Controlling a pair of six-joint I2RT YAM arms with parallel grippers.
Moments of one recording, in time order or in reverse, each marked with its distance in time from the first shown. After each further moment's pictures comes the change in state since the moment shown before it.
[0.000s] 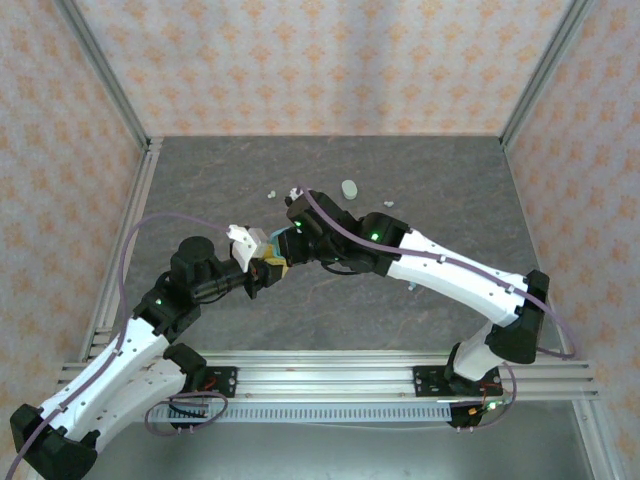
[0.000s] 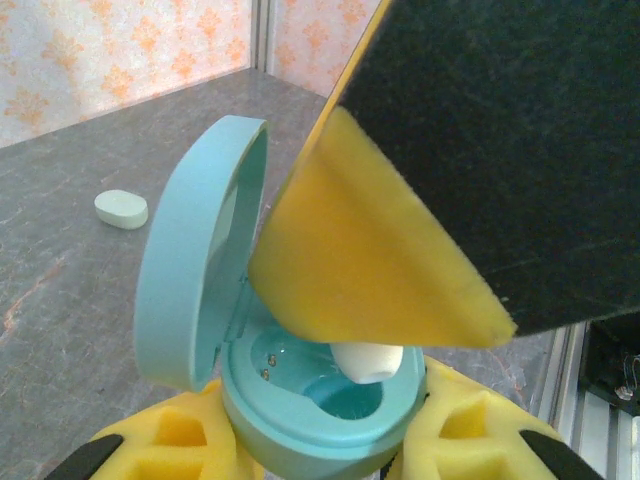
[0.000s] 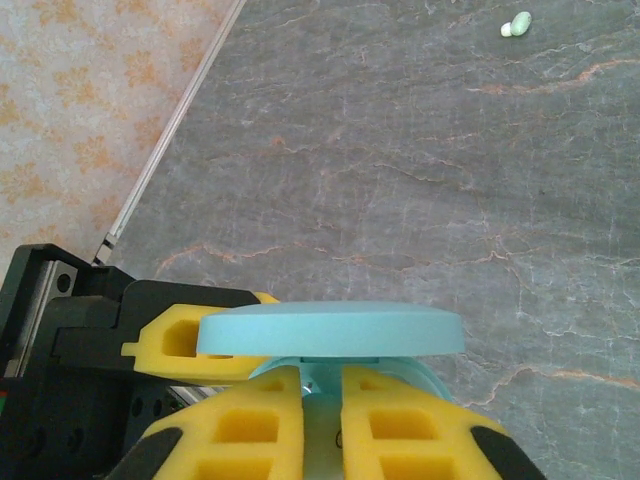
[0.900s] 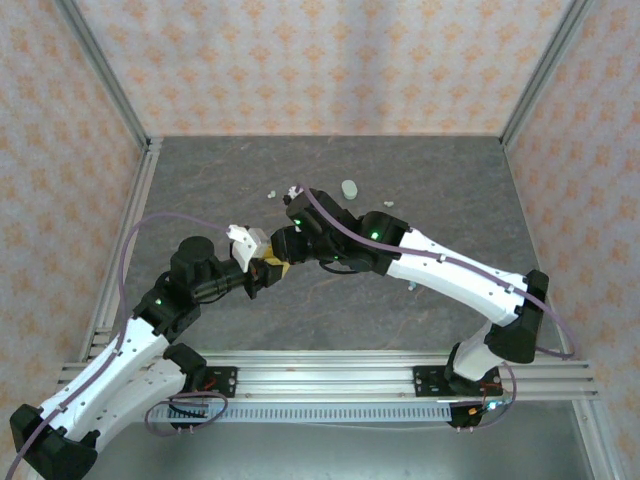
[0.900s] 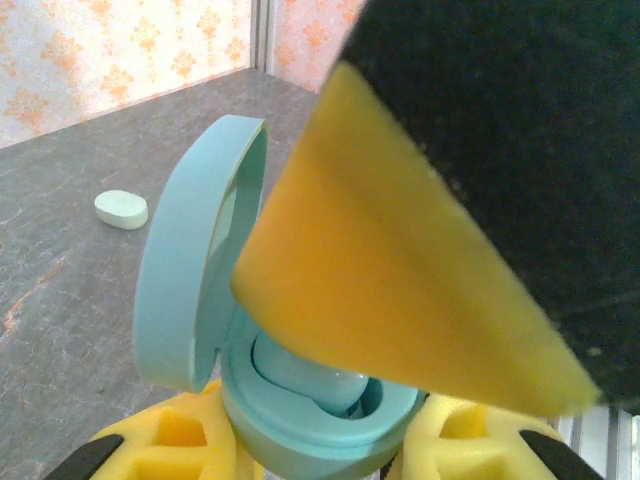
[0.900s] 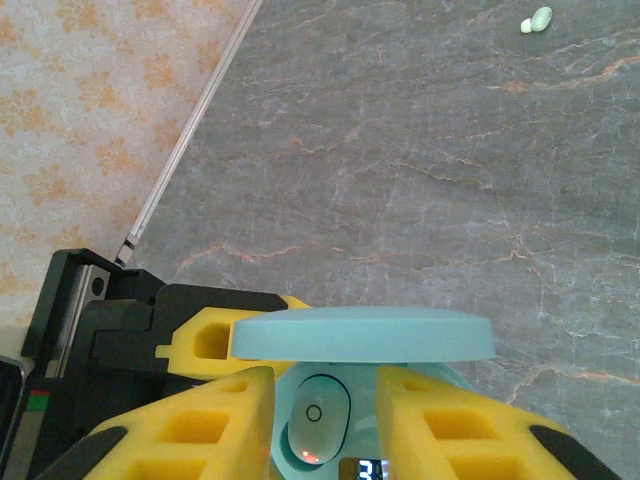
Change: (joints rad) left arm 0.000 0.000 0.002 -0.004 0.000 0.001; right arm 0.000 0.005 0.016 0.005 -0.027 0.018
